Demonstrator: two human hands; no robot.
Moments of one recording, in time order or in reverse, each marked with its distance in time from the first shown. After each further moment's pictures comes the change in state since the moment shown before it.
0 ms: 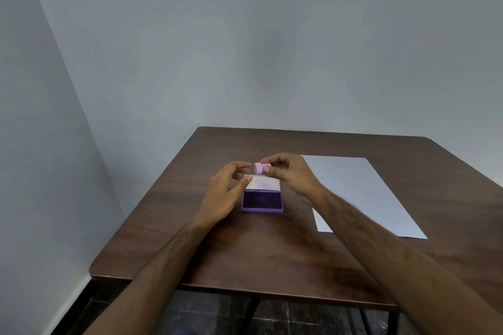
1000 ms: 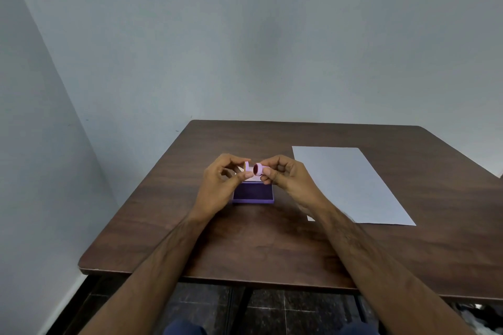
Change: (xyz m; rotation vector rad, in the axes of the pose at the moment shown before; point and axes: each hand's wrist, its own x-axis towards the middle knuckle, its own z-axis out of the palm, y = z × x) left_hand 0.000 0.008 0.014 -0.169 0.080 0.070; right_hand -0.043 0.011 -0.003 0.245 -0.041 -0.015
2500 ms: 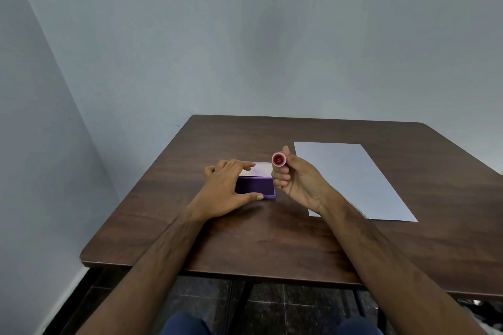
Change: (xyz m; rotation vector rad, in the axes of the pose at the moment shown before) left_hand -0.010 -0.015 -0.004 0.610 -0.300 0.051; right_hand -0.002 -0.008 -0.007 0.715 -0.151 0.287
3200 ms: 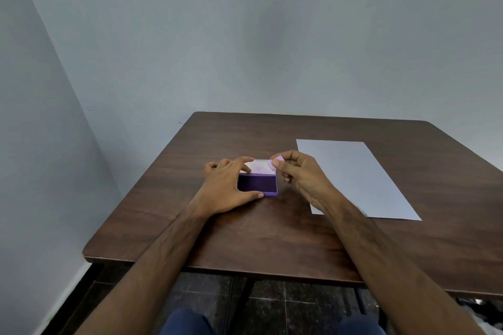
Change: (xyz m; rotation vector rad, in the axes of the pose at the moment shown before) left_hand 0.001 -0.001 -0.002 0.027 -0.028 -0.049; right_hand 0.001 0.004 -0.007 -0.622 0.291 -0.171
